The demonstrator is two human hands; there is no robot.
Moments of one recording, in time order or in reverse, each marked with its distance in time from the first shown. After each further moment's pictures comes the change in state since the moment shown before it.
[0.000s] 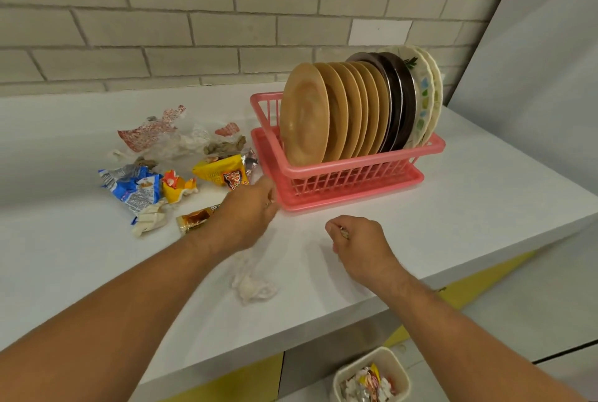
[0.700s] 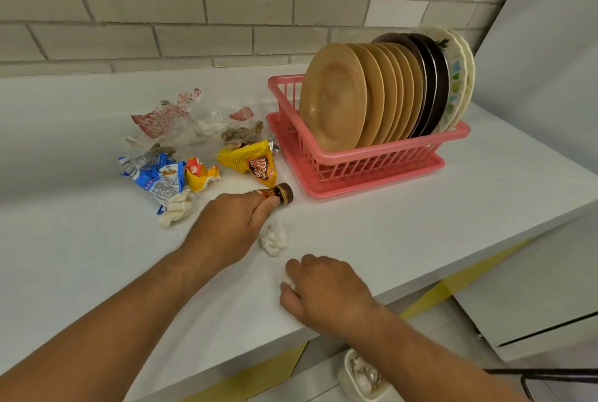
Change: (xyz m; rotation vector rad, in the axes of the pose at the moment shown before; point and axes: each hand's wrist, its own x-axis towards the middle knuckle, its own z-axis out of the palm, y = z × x) left_hand -0.043 -0.063 -0.024 0.057 0.134 0.102; right_hand -0.054 -0.055 0.092 -0.600 -0.266 -0.396
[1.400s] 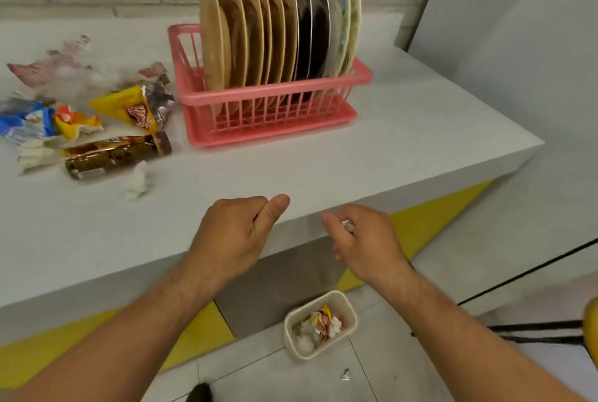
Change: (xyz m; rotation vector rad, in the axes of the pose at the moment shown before) left_hand -0.050 0.185 0.132 -0.267 0.065 0.034; right_hand -0.138 0.204 -0.019 0.512 0.408 0.319
